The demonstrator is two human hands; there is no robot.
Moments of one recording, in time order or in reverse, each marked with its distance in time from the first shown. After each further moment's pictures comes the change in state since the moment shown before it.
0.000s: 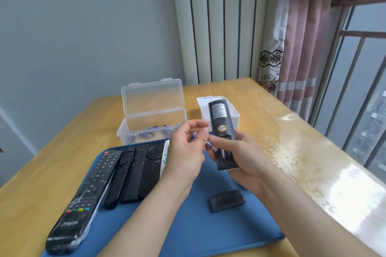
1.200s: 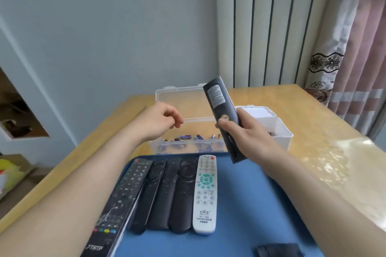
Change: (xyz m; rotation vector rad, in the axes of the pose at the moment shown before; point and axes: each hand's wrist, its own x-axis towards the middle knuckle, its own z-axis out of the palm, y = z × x) left_hand 0.128 0.040 -0.135 0.932 -0.107 -0.047; right_hand 0.093 -0.009 0.038 -0.814 -0.025 -0.191
